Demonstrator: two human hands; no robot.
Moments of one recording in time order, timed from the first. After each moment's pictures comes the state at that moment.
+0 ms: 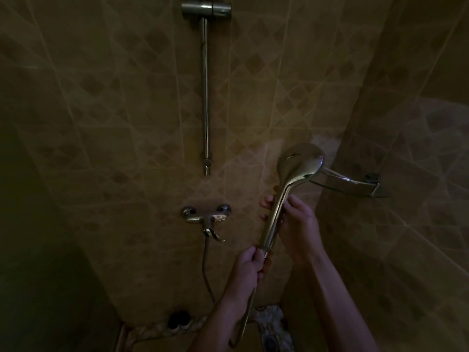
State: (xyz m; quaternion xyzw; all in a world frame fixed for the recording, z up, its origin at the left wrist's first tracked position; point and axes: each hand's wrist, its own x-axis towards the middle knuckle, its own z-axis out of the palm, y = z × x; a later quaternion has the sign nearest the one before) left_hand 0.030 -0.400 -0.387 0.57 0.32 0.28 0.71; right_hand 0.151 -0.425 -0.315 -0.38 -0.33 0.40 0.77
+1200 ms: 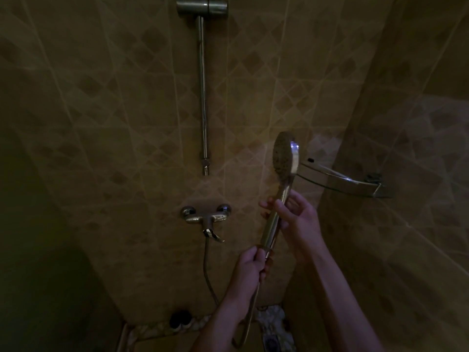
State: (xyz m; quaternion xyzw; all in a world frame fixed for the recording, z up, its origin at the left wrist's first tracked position) left_hand 0.040 -0.401 -0.390 0.56 0.31 0.28 0.71; right_hand 0.172 -0.420 -0.322 -0.42 -0.33 0.37 0.76
